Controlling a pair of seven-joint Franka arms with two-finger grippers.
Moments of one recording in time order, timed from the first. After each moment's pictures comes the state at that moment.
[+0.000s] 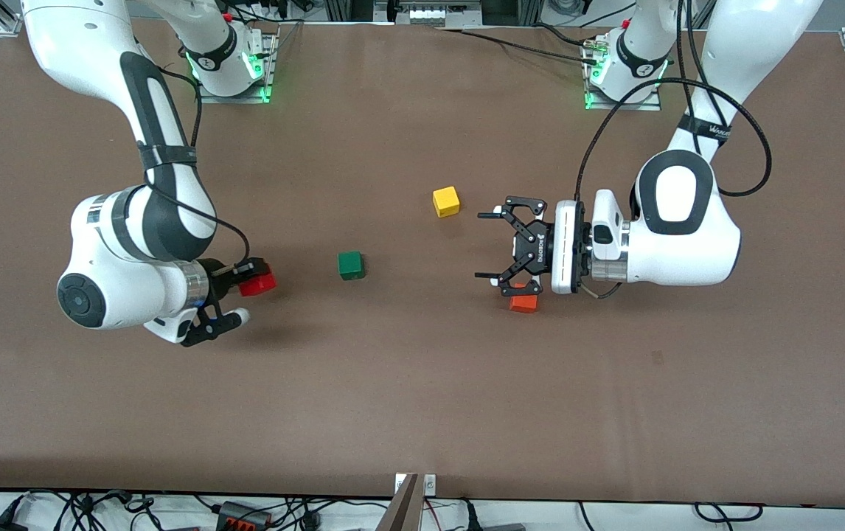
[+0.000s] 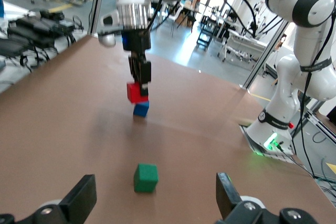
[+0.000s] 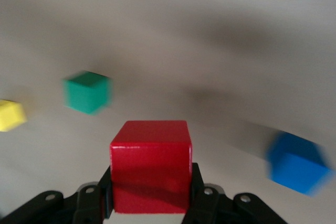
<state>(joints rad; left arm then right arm) -0.03 0.48 -0.33 -1.62 -1.13 1.95 1.56 0.32 0.65 -0.16 -1.35 0.28 1.64 -0.26</state>
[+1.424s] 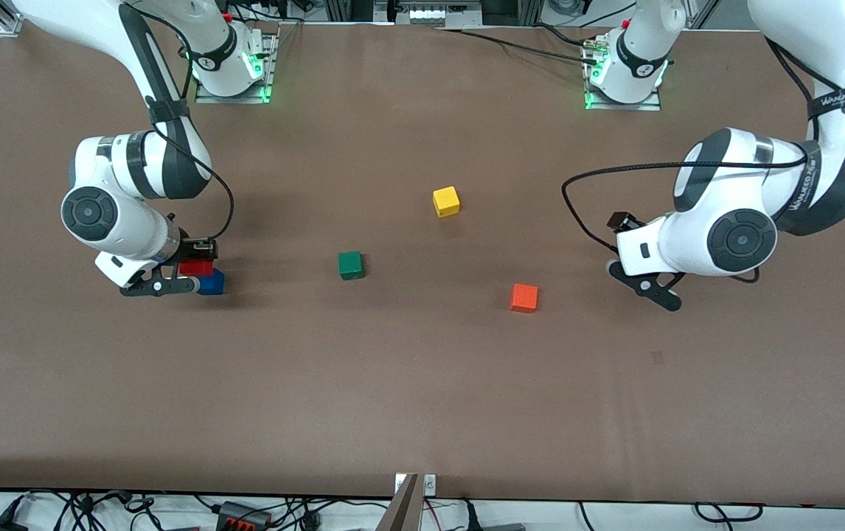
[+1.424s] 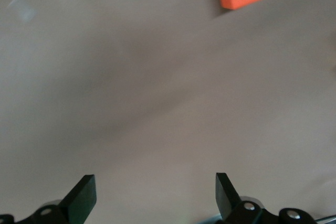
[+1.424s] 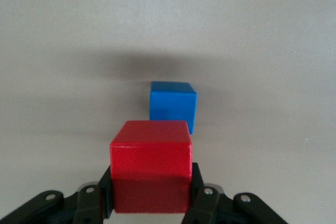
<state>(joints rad) 0.03 0.41 -0.31 -1.54 0.12 1.54 0.15 0.34 0.33 -0.21 -1.97 -0.02 2.15 0.06</state>
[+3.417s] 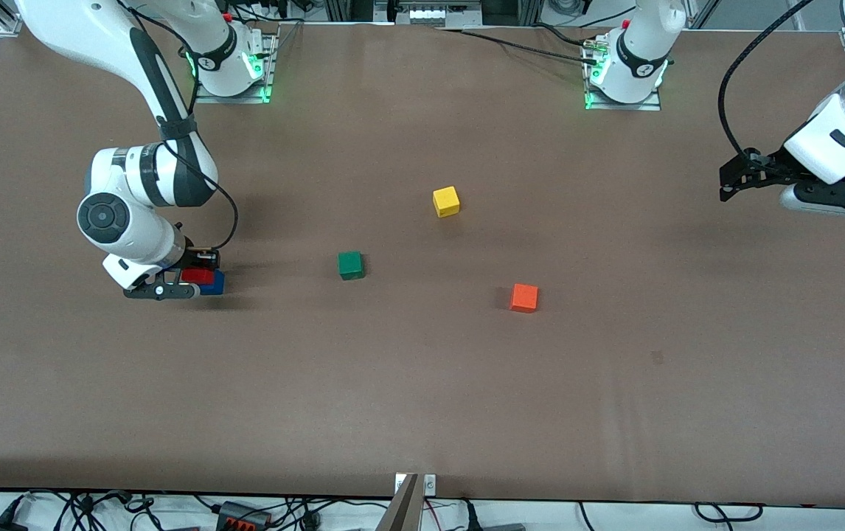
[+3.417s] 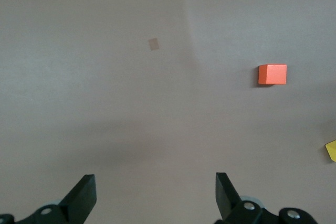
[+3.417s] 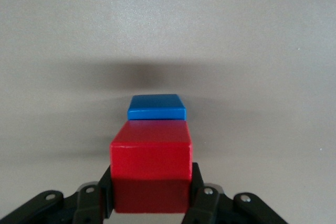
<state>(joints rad) -0.02 -0.04 -0.03 -1.74 0.01 1.72 0.07 0.33 0.39 -0.22 -2.03 -0.02 2.29 0.11</state>
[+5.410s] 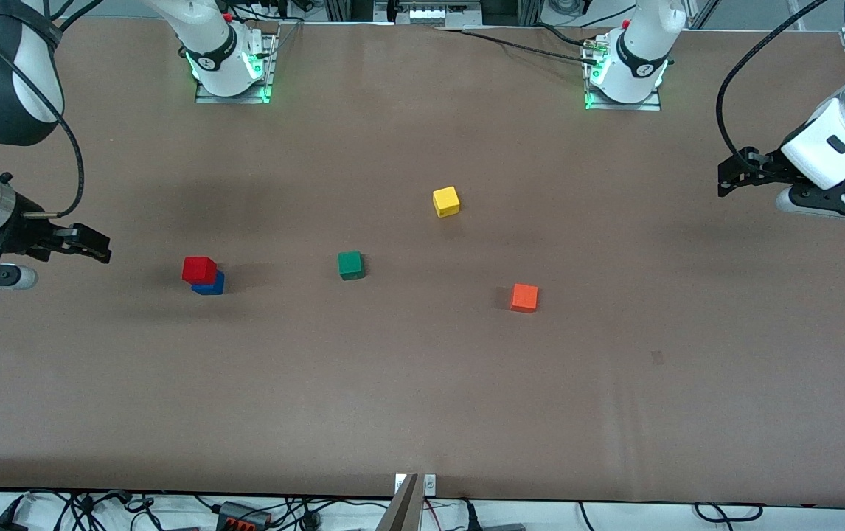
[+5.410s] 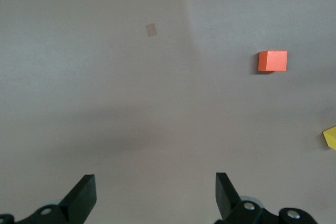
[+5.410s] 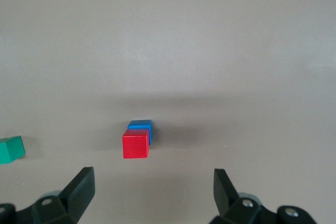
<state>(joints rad) -0.02 -0.01 -0.03 -1.70 0.01 1.64 0.07 0.22 0.23 -0.24 -1.53 0.01 1.78 0.00</state>
